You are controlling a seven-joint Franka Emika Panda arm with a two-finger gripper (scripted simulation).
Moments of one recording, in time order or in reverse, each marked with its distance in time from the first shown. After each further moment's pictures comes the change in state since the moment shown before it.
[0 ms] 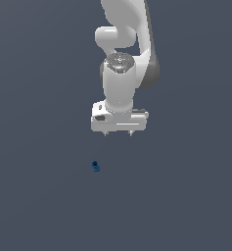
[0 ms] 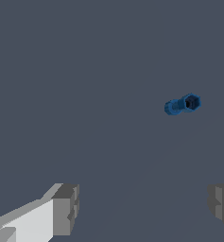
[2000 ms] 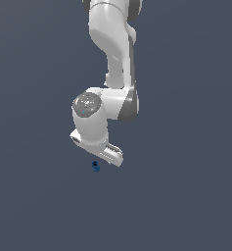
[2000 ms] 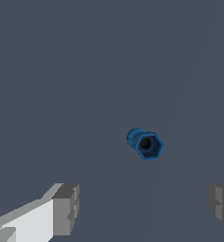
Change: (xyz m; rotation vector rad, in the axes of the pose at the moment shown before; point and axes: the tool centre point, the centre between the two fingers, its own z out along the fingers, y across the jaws) arm 0.065 0.078 0.067 0.002 -0.014 0.515
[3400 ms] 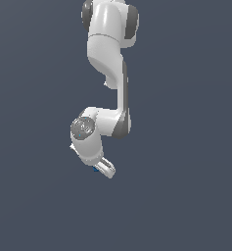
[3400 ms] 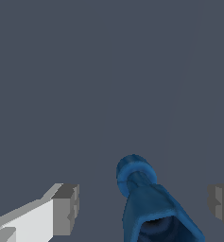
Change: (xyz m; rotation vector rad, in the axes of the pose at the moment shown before) arm 0.020 0.018 0.074 -0.013 -0.007 0.130
